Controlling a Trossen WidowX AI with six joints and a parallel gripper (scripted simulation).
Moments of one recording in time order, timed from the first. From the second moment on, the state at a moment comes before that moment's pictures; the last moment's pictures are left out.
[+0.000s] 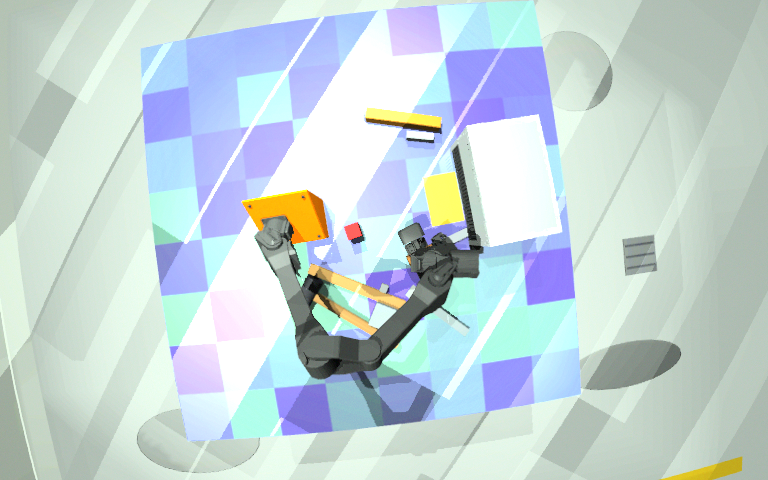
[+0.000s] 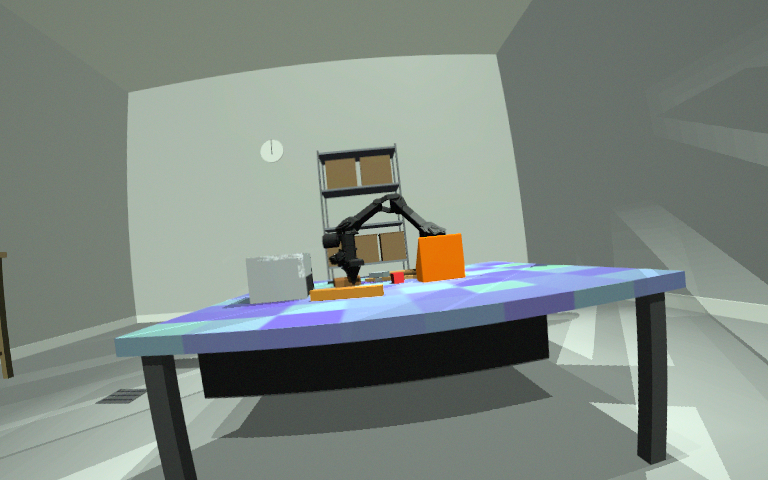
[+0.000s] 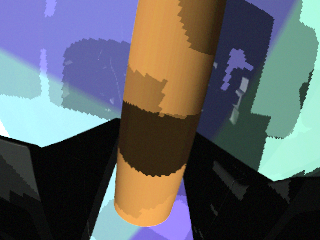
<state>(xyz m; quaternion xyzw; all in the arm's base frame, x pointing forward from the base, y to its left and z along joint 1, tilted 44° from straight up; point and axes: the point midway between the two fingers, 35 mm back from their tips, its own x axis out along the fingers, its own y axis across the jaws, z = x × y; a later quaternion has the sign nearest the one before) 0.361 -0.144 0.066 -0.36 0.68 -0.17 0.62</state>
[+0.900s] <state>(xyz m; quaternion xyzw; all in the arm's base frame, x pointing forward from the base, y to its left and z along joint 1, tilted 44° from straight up) 0.387 -0.139 0.062 -0.36 0.68 -0.17 0.62</state>
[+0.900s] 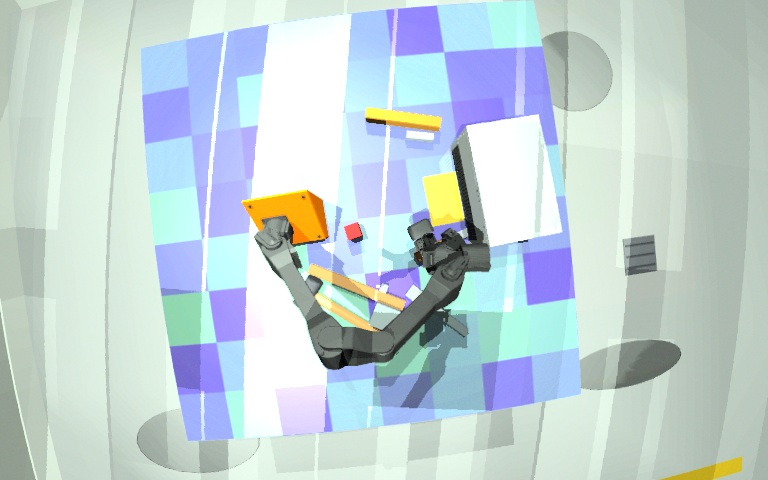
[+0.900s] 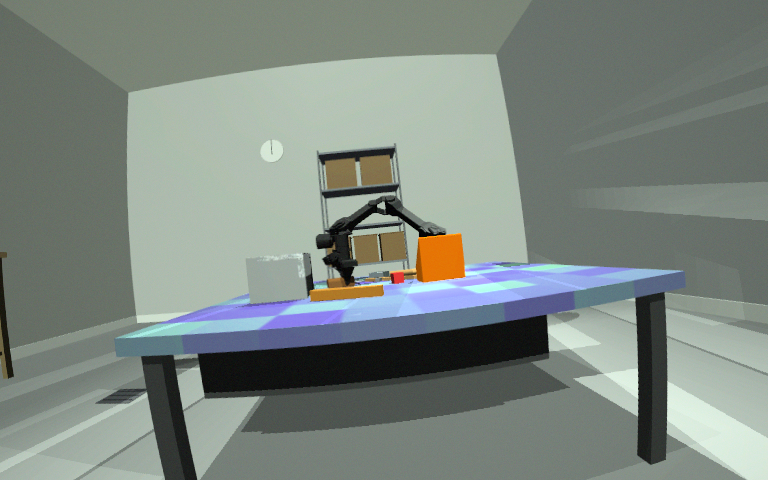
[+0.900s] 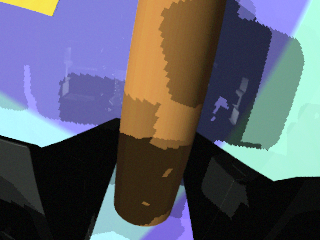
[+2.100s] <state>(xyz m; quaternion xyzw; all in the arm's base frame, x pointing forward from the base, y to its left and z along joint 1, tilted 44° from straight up) 0.393 -0.122 0.046 -0.36 0.68 -0.18 0.62</state>
